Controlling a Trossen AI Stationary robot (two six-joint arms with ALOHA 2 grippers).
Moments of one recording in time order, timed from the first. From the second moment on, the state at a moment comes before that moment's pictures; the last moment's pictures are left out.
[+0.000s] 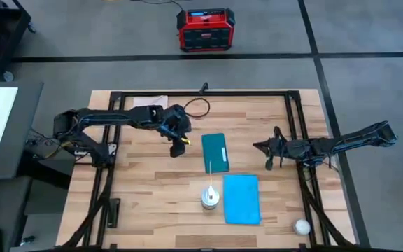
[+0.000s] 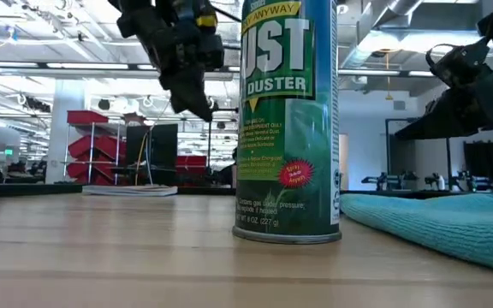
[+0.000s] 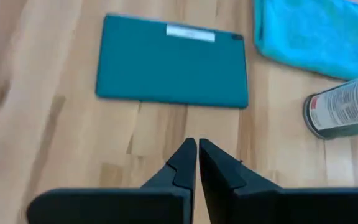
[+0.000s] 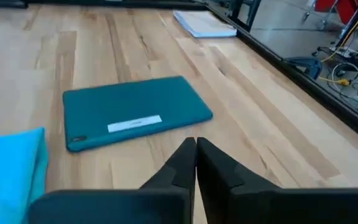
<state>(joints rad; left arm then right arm) 0.24 1.50 1.09 -0.58 0.23 -0.05 0.15 0.51 0.07 0.04 0.49 0.05</state>
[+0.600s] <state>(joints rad) 0.23 1.15 0.63 -0.06 0.24 -0.20 0.15 0.53 0.07 0.07 0.48 0.07</state>
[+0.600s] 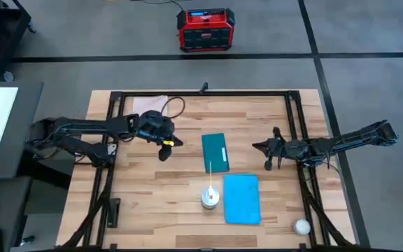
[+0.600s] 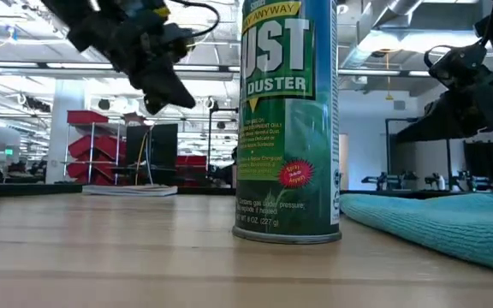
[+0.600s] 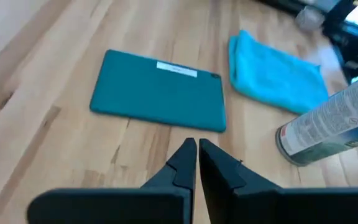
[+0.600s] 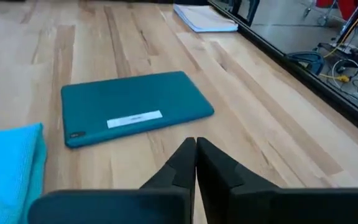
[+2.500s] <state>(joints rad) 0.19 1.25 0.36 0.50 0.11 -0.49 0.17 0.99 0.25 0.16 0.44 0.07</state>
